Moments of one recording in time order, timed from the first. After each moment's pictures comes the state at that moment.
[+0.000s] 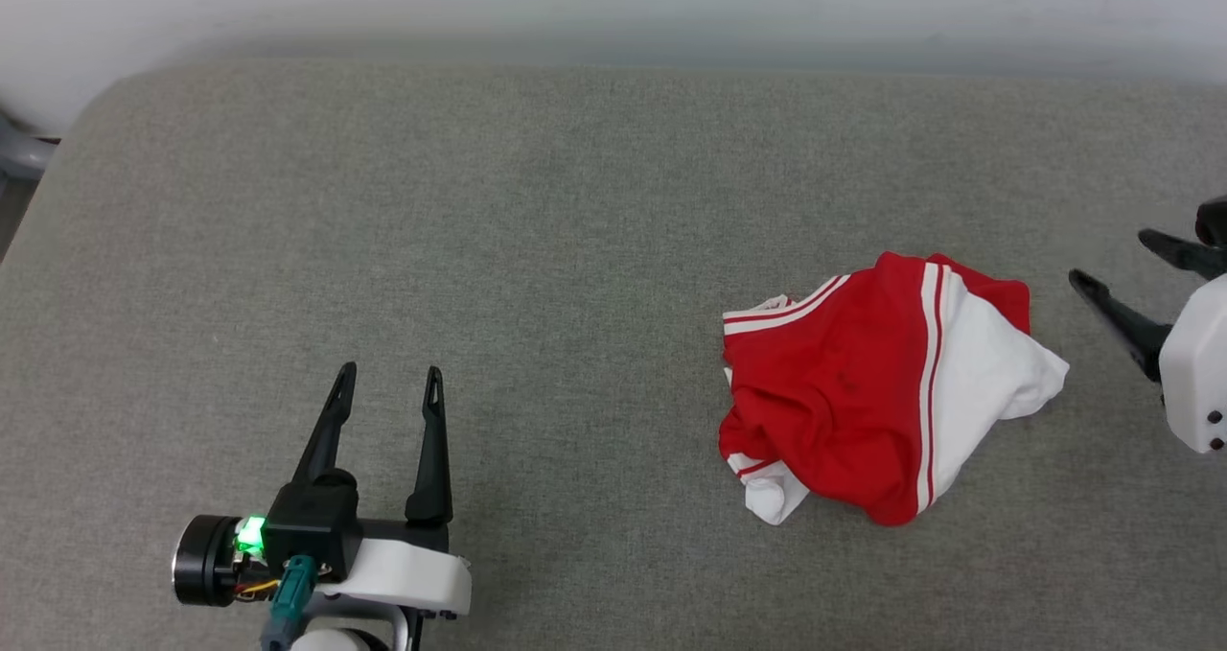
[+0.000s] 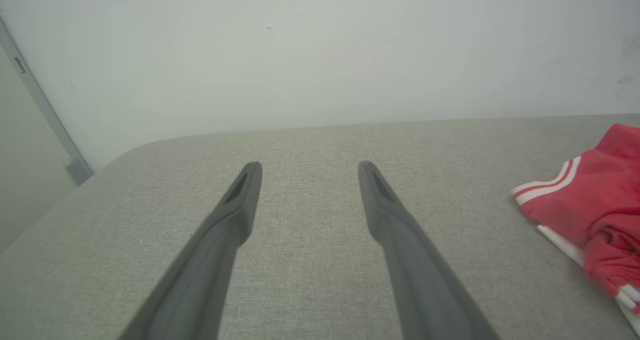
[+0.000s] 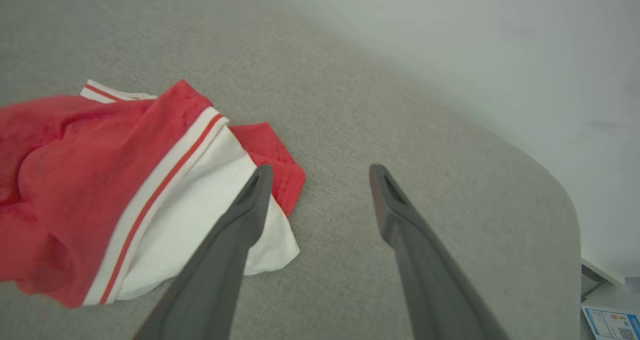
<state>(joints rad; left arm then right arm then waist) -0.03 0.06 -0.09 0.01 -0.02 0.05 -0.26 -0.54 -0.77 0.45 0.19 0.58 0.13 0.29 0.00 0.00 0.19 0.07</state>
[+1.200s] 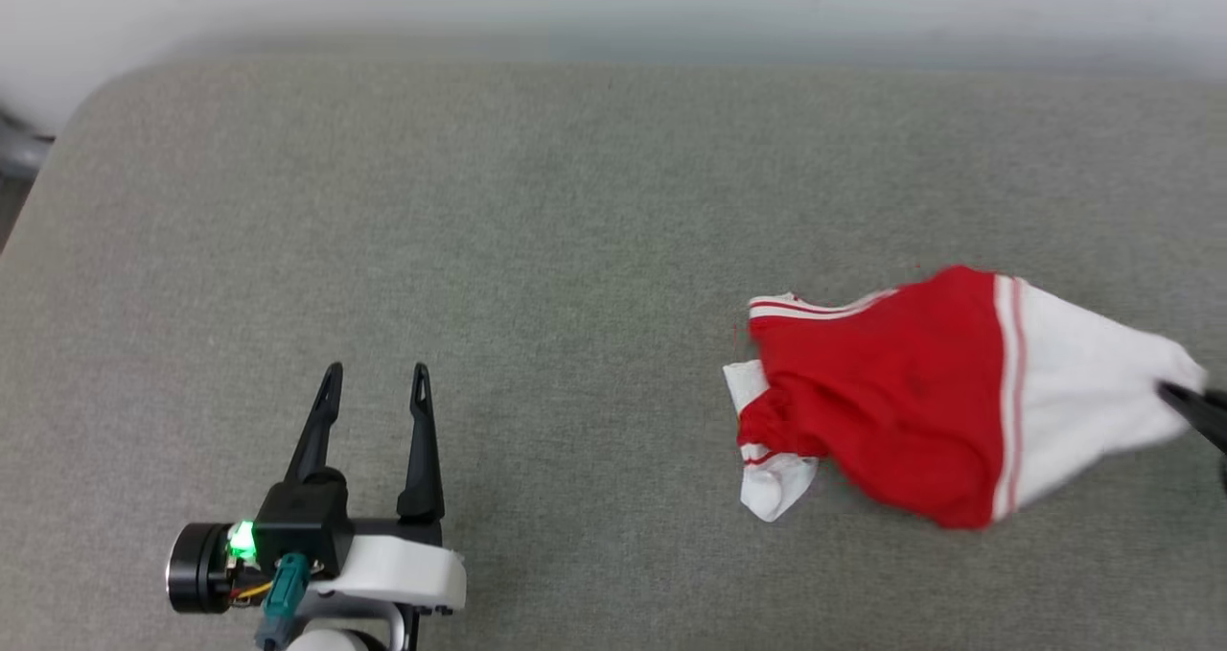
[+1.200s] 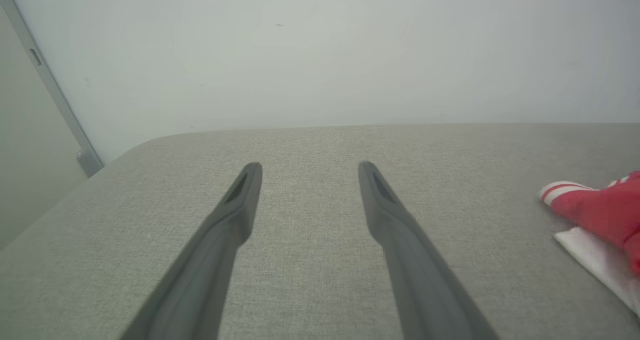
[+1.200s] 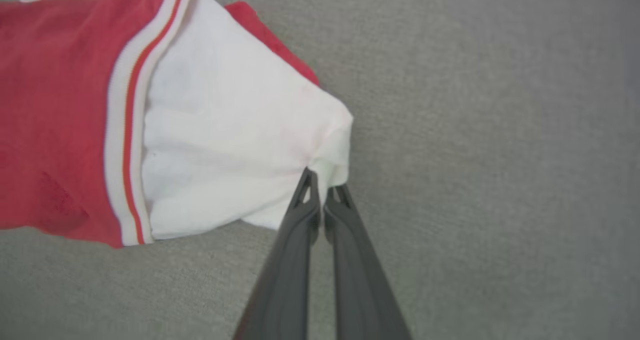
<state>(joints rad) -0.06 0.05 -0.09 0.02 -0.04 0.09 -0.26 -0.52 -0.90 0.65 0.37 0.97 0.13 0.31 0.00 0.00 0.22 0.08</state>
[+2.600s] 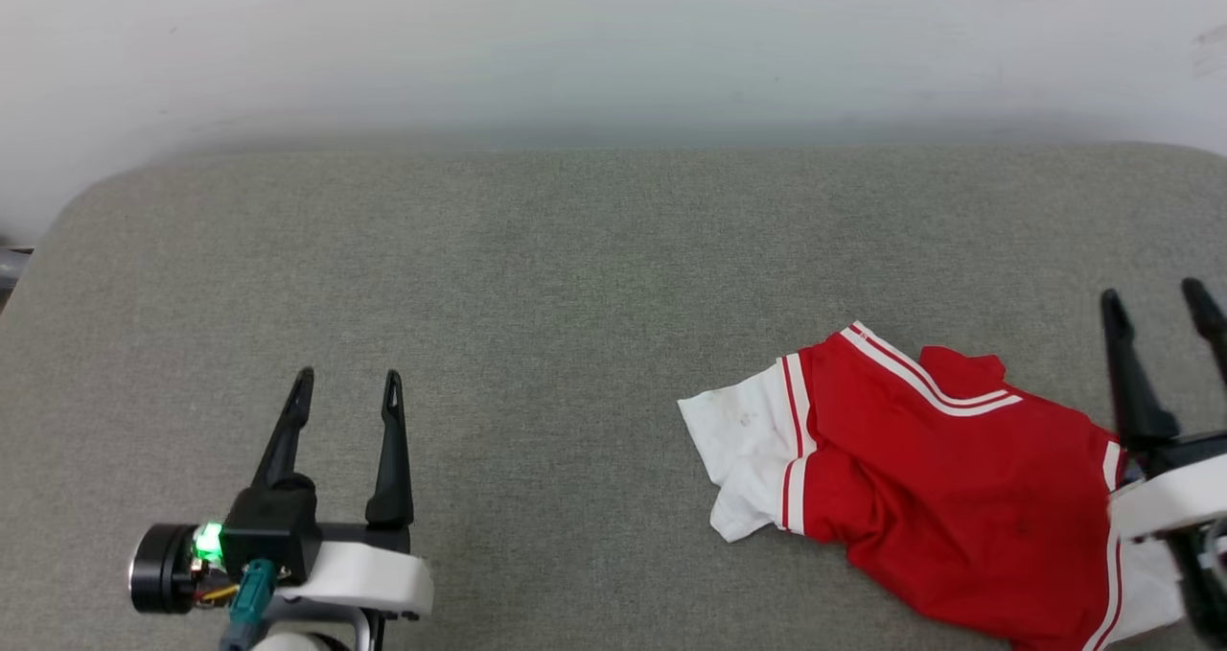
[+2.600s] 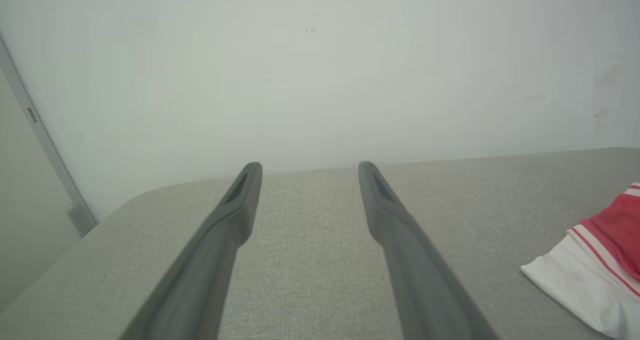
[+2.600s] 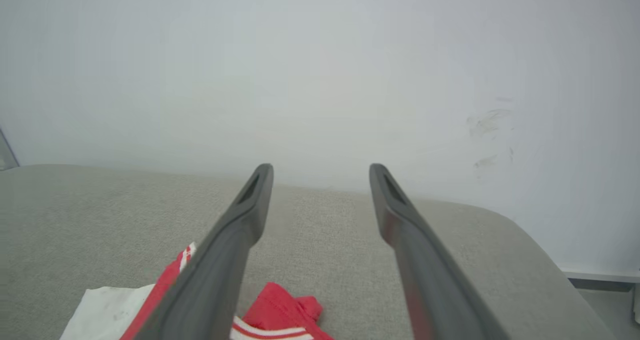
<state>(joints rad) -0.01 0.07 -0.04 0.01 -0.02 0.04 -0.26 -0.20 -0.45 0.03 0.21 0.42 0.13 -0.24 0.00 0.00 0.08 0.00</state>
